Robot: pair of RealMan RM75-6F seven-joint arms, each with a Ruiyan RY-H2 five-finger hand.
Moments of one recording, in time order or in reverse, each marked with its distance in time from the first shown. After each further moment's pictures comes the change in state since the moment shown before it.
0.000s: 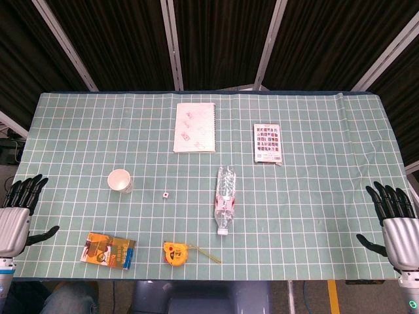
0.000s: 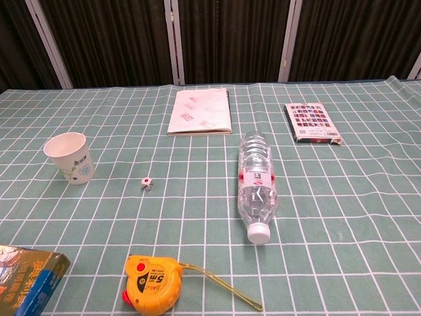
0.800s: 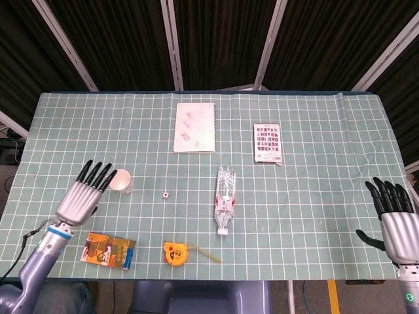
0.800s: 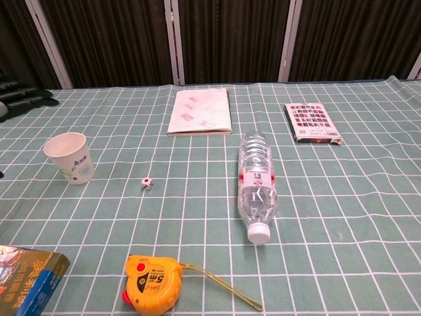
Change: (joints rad) left arm -0.294 -0.237 -0.058 0.258 0.044 -0.337 0.530; right arm 0.024 -0.001 0.021 -0.016 0.049 -0.044 -0.042
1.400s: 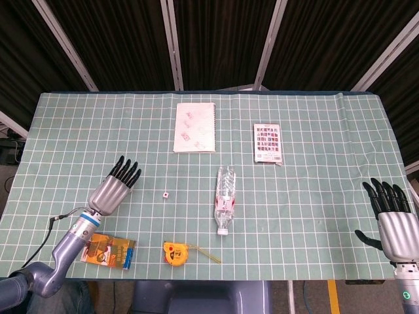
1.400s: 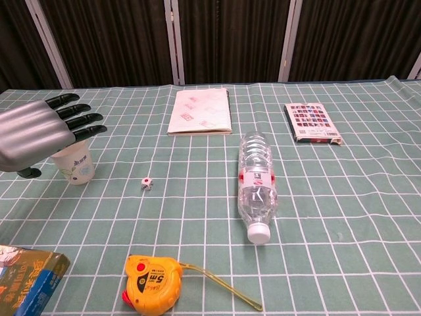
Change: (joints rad) left arm -0.142 -0.172 0.011 0.198 -0.037 -0.105 0.354; right arm 0.008 -0.012 -0.003 0.006 0.014 -0.019 -0.022
